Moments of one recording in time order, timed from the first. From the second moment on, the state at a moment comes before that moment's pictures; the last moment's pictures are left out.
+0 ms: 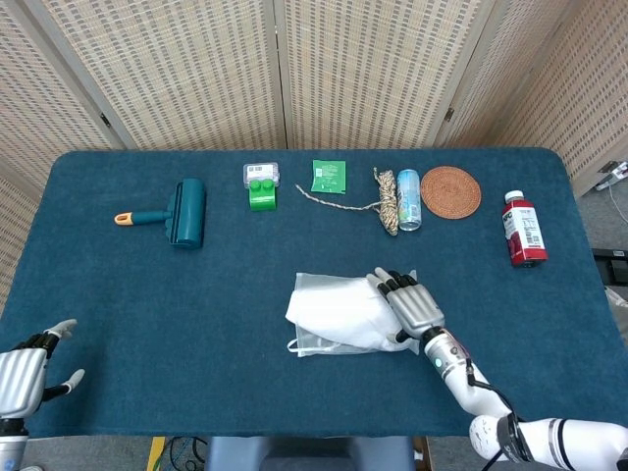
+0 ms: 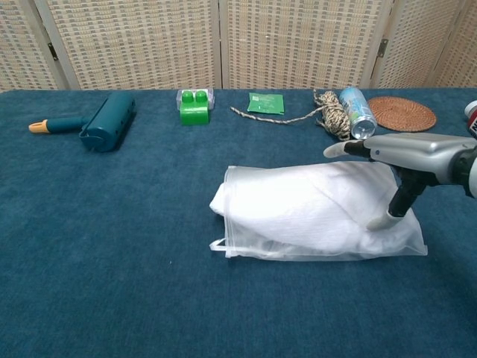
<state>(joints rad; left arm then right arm) -0.05 -1.19 -0.01 -1.57 1.48 1.50 0.12 0.67 -1.39 0.11 -1.78 -0.85 0.94 -0.60</state>
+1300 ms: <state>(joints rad) -0.04 -1.21 -0.01 -1.57 1.48 1.49 0.11 0.77 -1.51 0.06 -1.62 -0.94 1.00 -0.54</state>
